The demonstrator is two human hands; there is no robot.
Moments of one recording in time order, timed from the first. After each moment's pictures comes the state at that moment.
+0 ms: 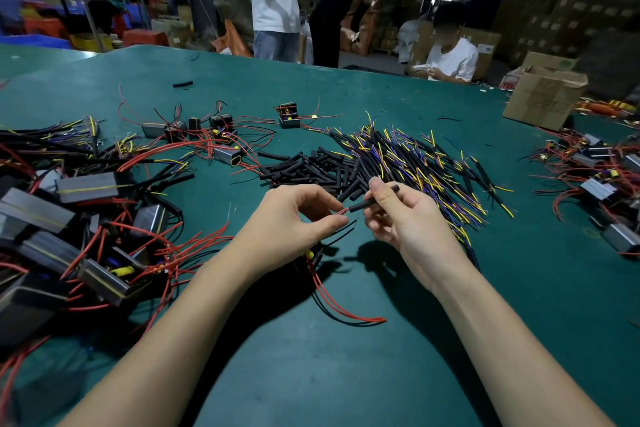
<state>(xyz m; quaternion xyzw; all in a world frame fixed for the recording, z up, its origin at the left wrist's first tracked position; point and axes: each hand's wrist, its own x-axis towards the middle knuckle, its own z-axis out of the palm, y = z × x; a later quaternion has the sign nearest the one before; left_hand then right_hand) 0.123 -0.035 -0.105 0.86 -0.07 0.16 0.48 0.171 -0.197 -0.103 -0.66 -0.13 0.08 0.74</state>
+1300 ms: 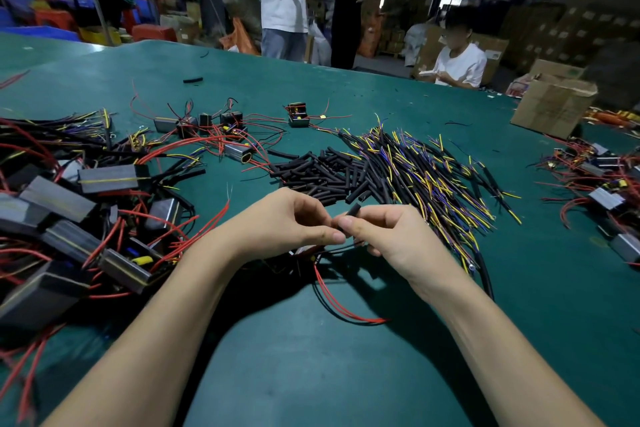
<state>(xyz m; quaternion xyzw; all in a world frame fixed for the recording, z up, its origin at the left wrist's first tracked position) 0.117 -0.010 -0.097 0.87 -0.06 -0.02 0.49 0.160 -0.193 -0.112 -0.75 -0.26 0.11 0.60</state>
